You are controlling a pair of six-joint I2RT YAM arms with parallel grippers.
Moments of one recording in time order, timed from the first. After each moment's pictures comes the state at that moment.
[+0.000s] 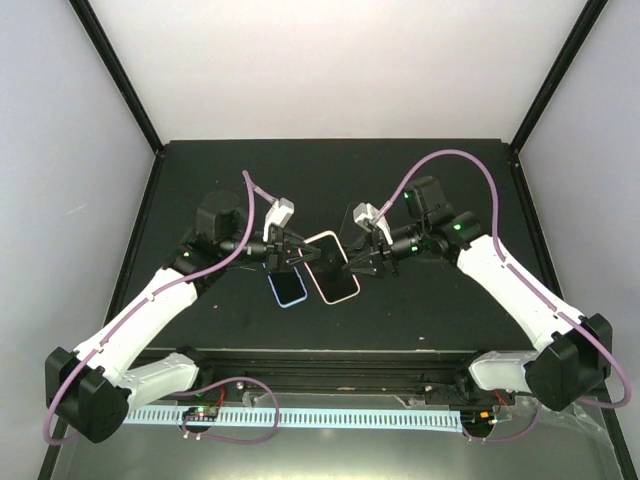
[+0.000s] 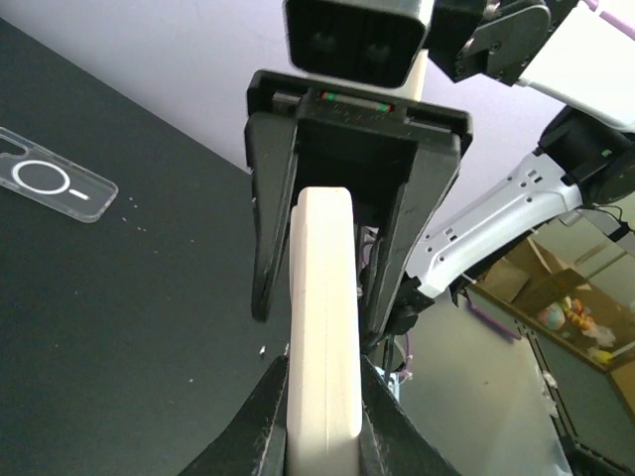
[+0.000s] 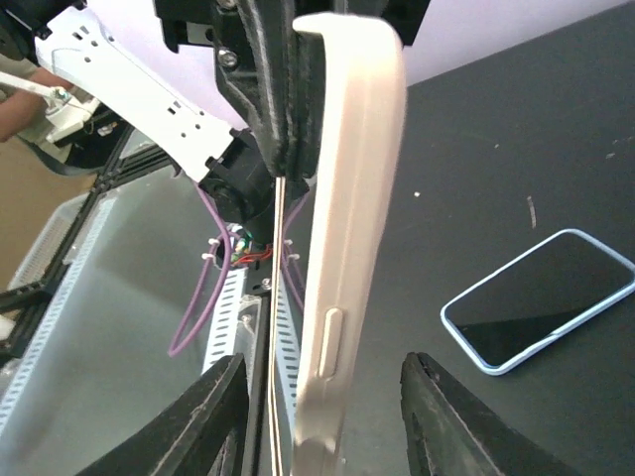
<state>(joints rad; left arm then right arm) -0.48 1.06 0.87 -0.14 1.03 -0.30 0.51 1.28 1.15 -0.73 -1.08 -0.38</state>
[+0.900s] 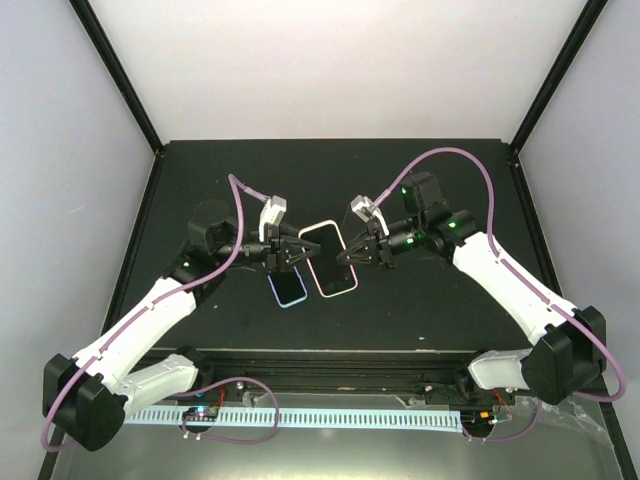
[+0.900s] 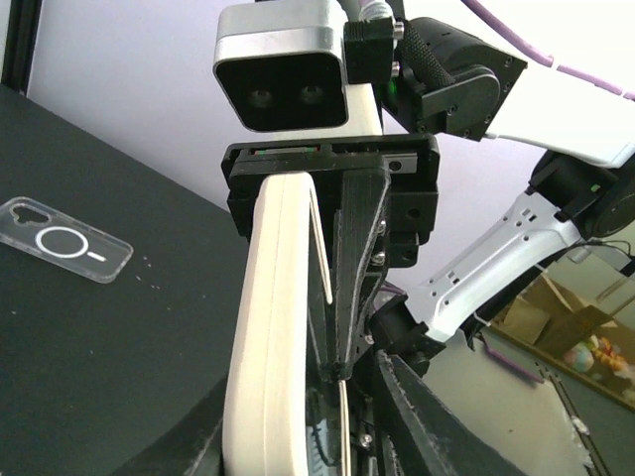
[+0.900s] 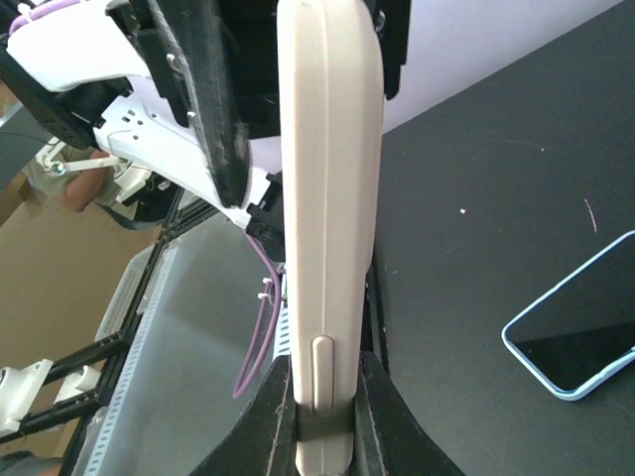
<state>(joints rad) -0.49 1.01 0.79 0.09 0.99 -0.41 0.52 1.32 1.14 -0.59 -1.17 -0.11</state>
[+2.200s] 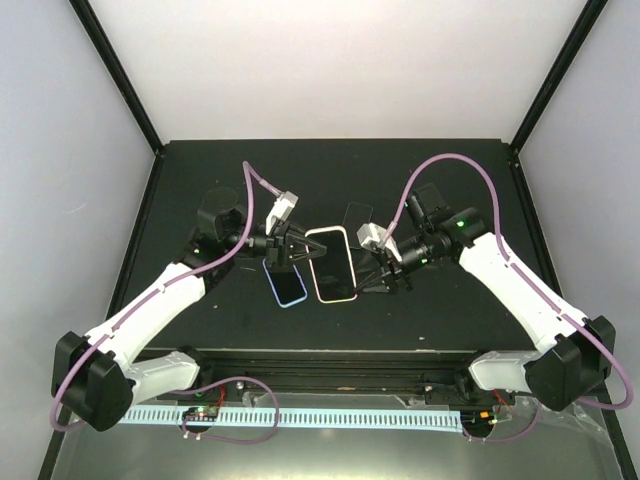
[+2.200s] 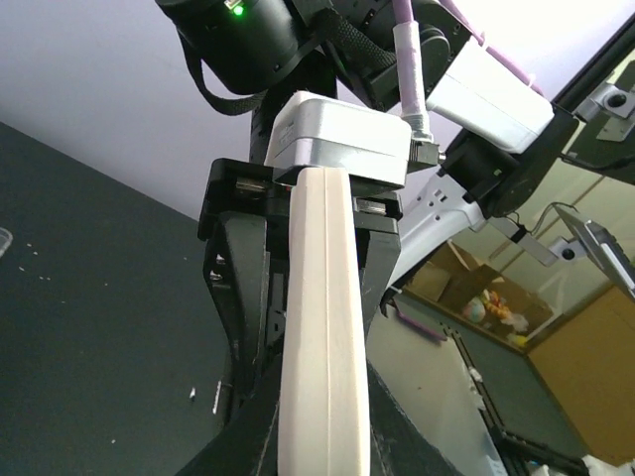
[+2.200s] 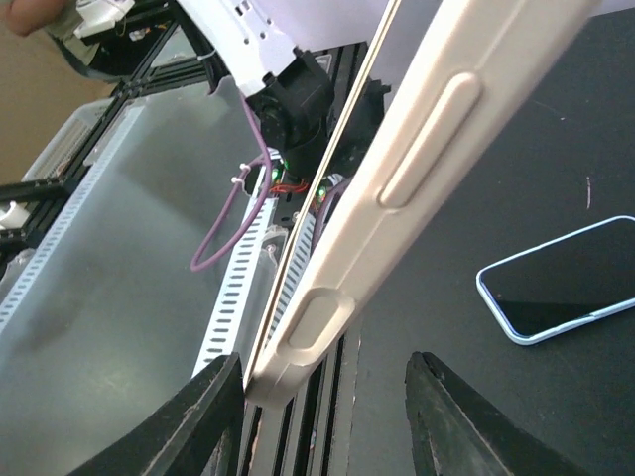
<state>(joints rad) -0.49 1.12 0.85 0.19 1.19 -0.52 0.52 1.29 1.20 -1.05 -1.09 -0.76</state>
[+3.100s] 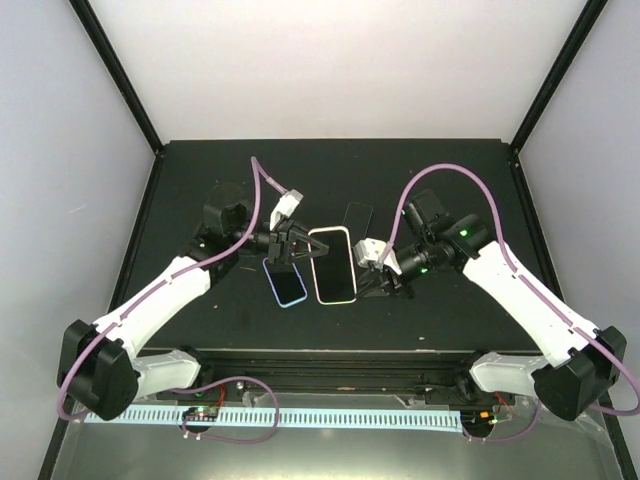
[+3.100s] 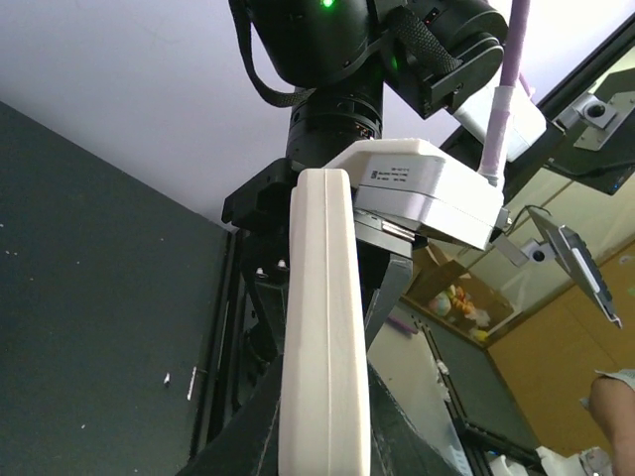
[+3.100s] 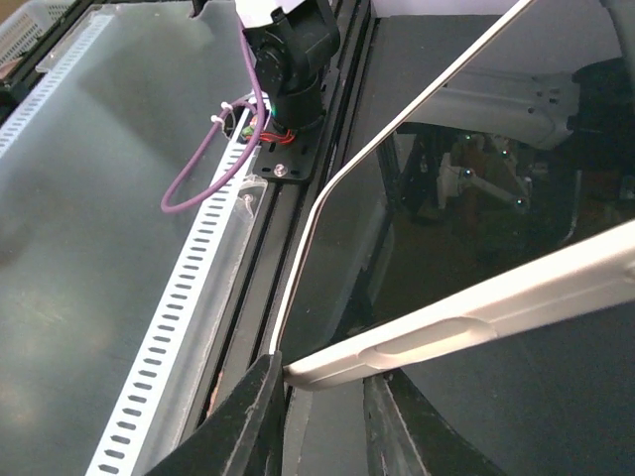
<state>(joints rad) -0.49 1.18 0.86 0.21 1.25 -0.58 0.60 1.23 1.20 -1.10 -0.94 -0.90</state>
